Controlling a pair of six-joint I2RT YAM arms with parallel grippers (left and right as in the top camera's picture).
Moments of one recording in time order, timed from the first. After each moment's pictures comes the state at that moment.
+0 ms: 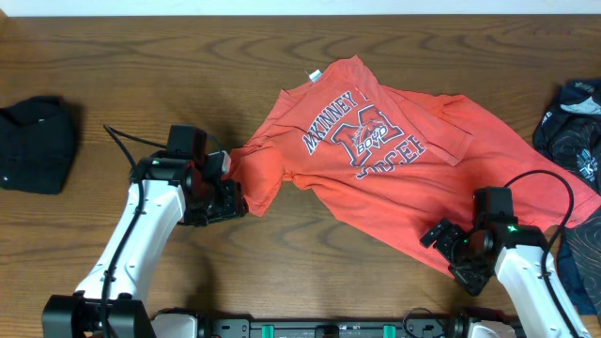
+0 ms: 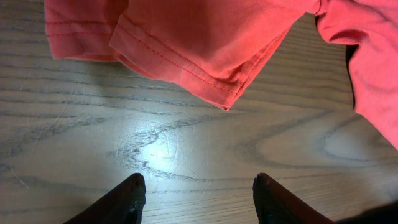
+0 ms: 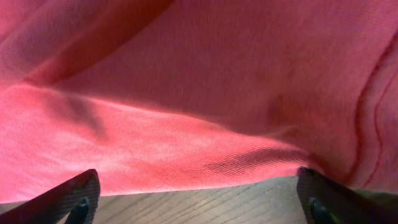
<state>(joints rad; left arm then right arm) -0.08 1.41 0.89 -0.96 0.32 -0.20 -0.08 1.13 0.47 -0.86 -0.19 0.76</state>
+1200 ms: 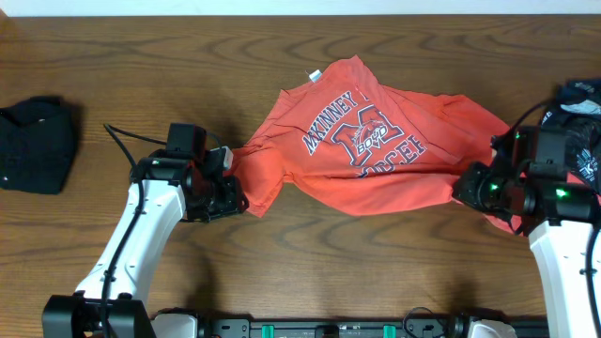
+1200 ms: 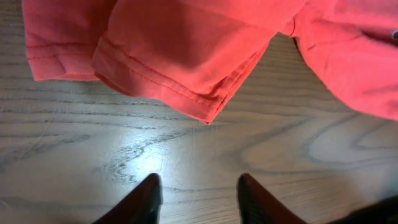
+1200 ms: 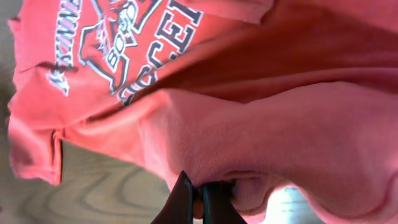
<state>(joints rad) -0.08 1.41 0.89 -0.92 0.37 -0.20 -0.11 1.15 0.97 -0.99 -0.26 0.38</state>
